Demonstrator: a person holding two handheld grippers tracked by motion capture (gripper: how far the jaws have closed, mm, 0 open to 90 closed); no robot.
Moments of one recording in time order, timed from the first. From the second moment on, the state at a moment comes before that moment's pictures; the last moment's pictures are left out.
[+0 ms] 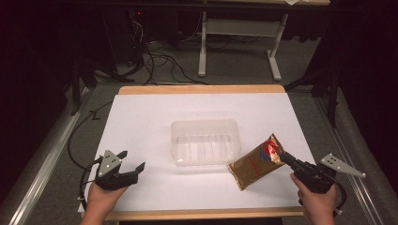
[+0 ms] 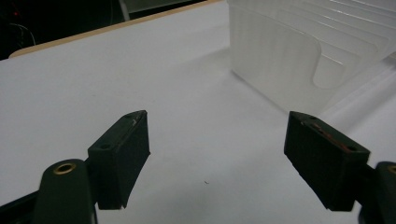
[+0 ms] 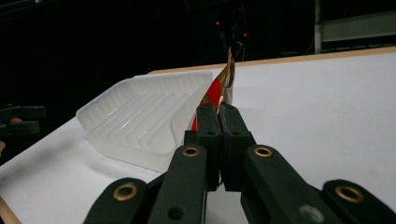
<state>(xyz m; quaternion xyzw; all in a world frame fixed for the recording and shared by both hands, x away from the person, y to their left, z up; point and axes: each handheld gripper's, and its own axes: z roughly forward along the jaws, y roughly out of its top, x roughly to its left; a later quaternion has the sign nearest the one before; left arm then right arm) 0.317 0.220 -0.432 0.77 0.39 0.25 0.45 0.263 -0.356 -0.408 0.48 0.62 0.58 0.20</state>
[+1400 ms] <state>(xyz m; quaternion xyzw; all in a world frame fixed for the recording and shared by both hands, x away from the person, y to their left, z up) 0.311 0.225 -0.429 0.76 0.37 0.26 0.46 0.268 -0.315 -0.351 0.42 0.60 0.62 0.27</state>
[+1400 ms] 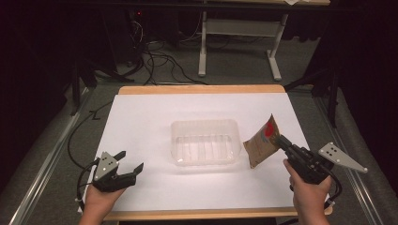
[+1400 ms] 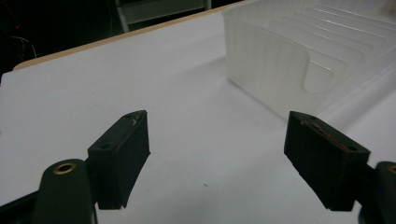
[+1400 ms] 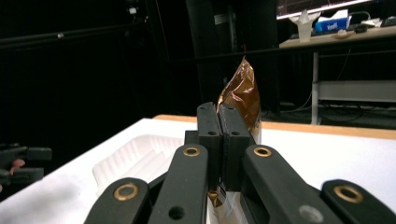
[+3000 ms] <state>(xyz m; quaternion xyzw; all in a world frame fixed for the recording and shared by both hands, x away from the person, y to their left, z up) 0.303 0.229 -0.430 0.77 0.37 0.26 0.46 0.297 -0.266 -0.284 0.36 0.57 0.69 0.25</state>
